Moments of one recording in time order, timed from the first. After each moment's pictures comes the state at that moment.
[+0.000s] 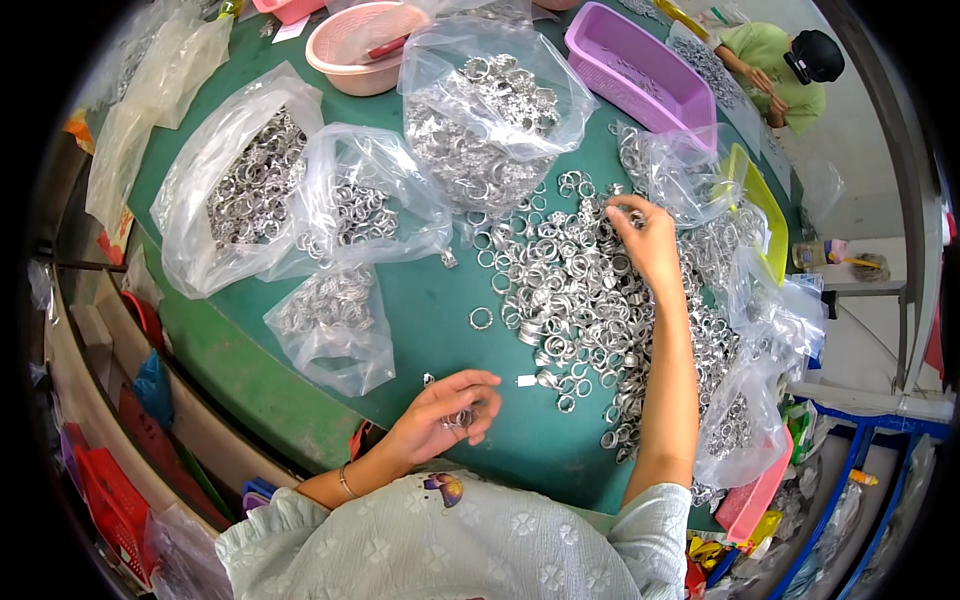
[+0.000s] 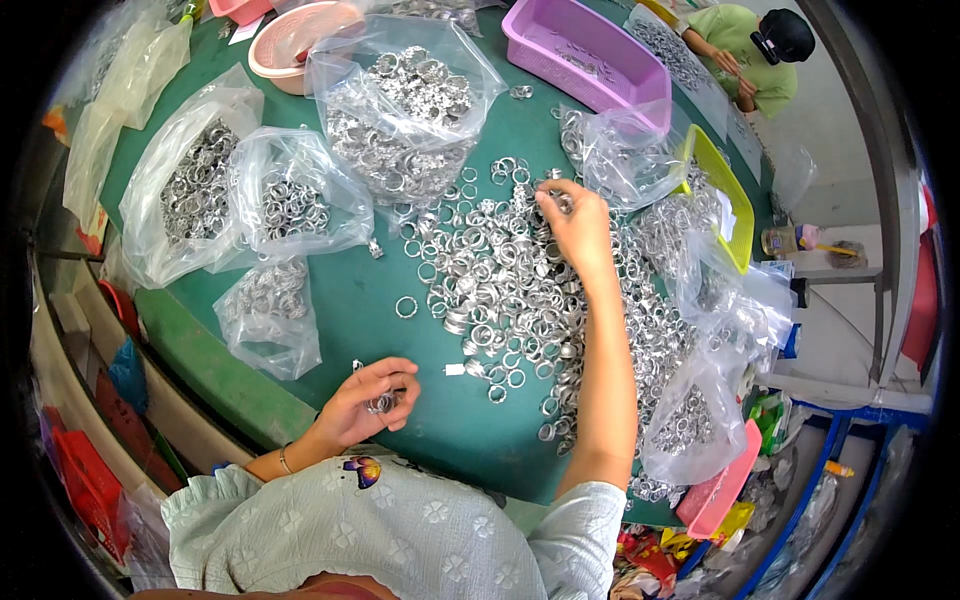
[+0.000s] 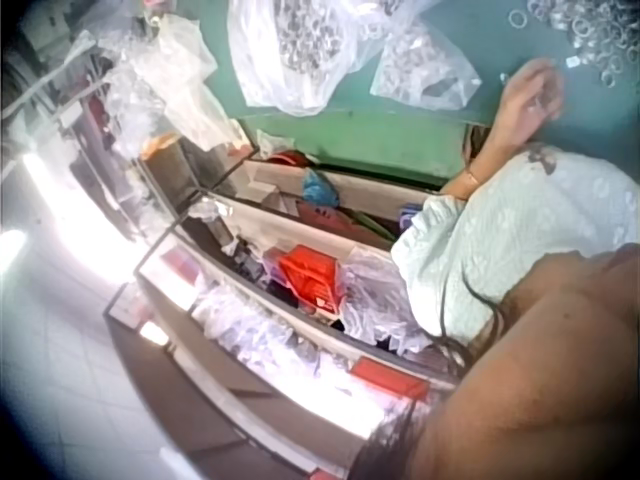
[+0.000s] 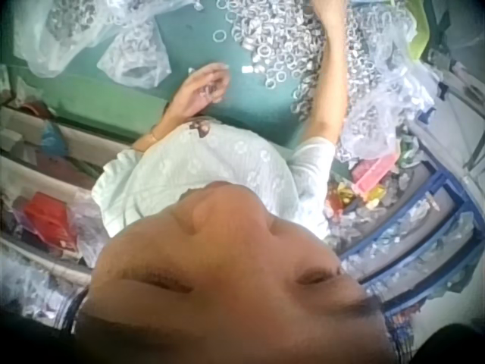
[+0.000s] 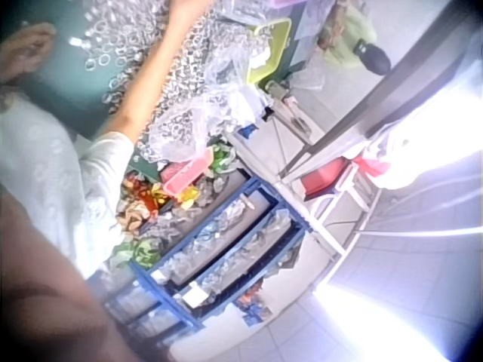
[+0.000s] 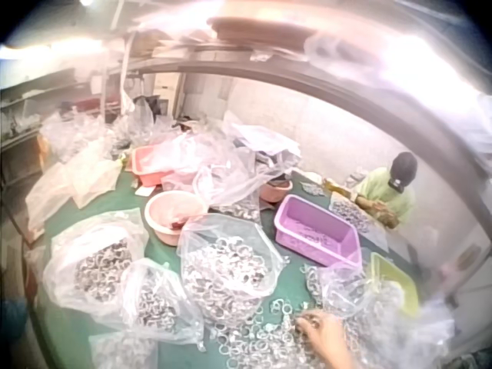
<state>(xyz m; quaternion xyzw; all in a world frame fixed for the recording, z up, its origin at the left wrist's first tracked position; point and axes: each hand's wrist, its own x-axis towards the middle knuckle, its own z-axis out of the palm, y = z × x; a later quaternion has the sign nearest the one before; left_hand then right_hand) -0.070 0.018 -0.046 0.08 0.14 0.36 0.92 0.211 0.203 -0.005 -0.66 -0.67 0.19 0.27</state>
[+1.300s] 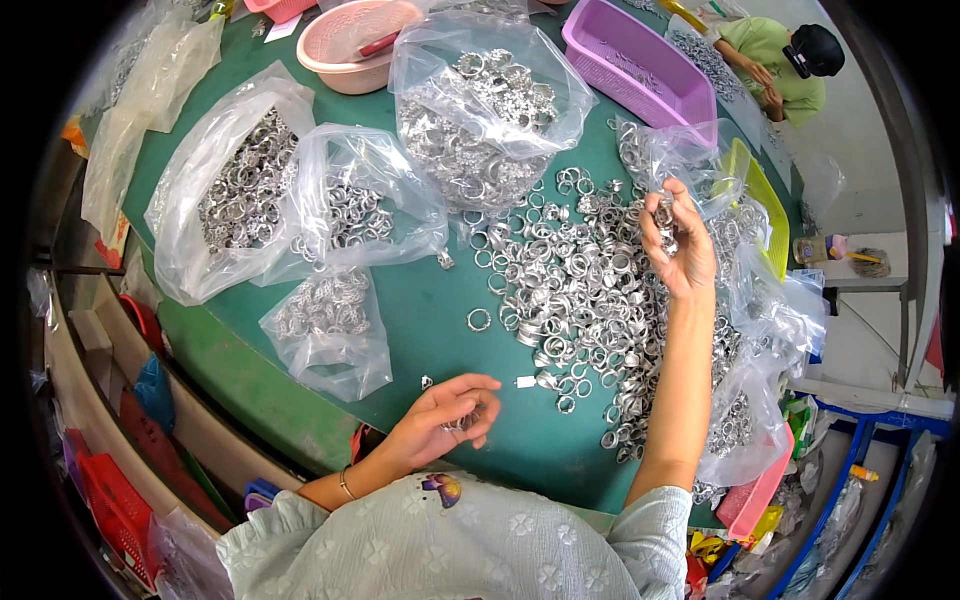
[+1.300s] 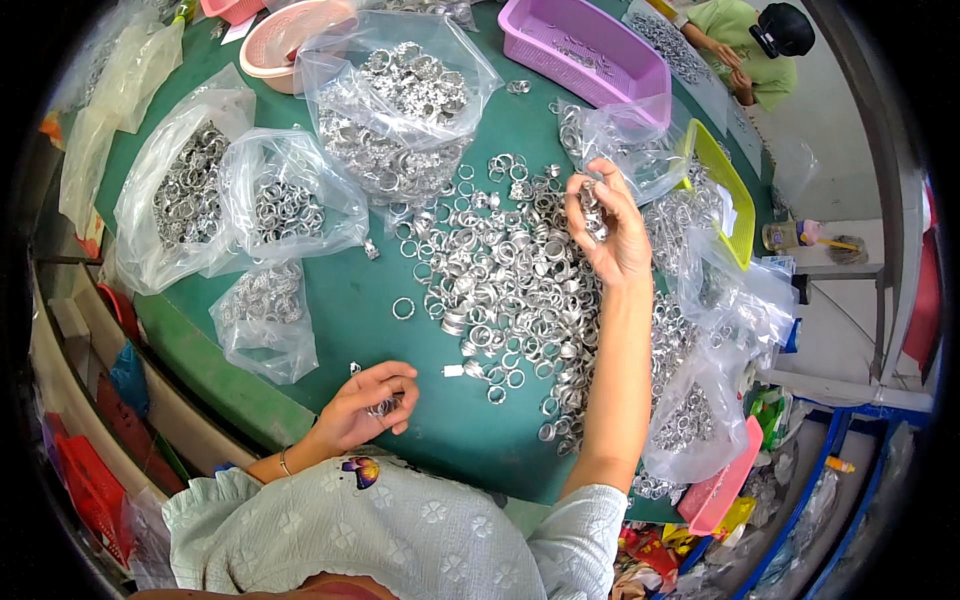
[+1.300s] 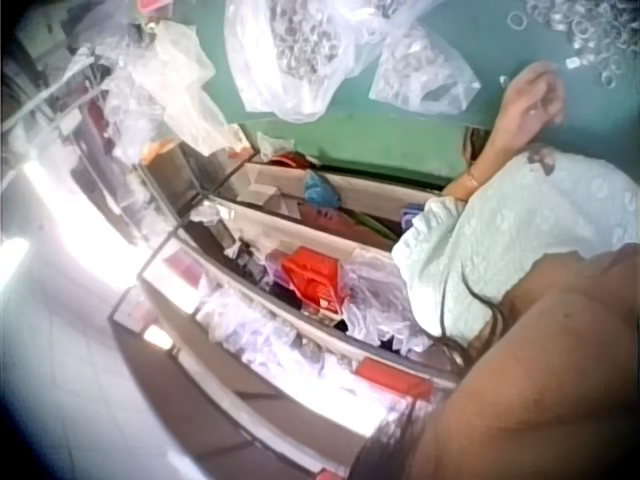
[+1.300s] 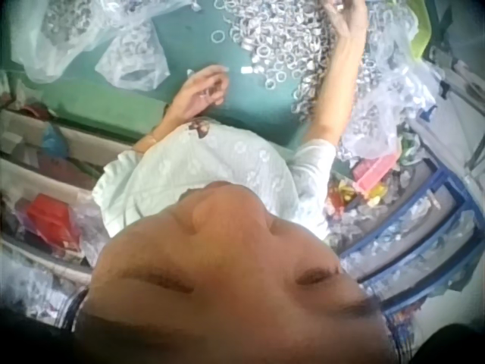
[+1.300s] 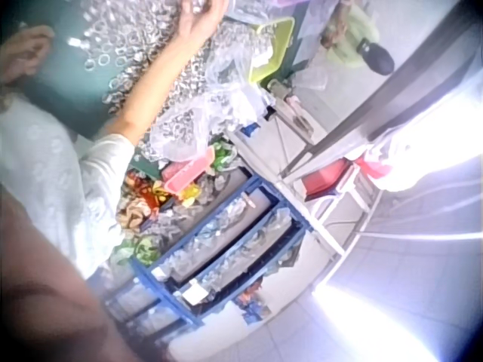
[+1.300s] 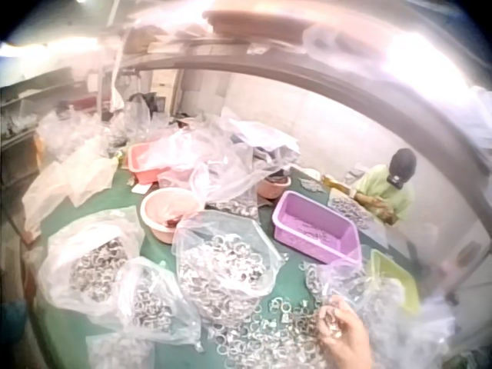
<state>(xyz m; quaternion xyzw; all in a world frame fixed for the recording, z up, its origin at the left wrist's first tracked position) -0.068 0.018 -0.044 0.09 0.15 0.35 0.92 0.227 0.194 0.024 -0.33 -0.34 0.69 0.55</state>
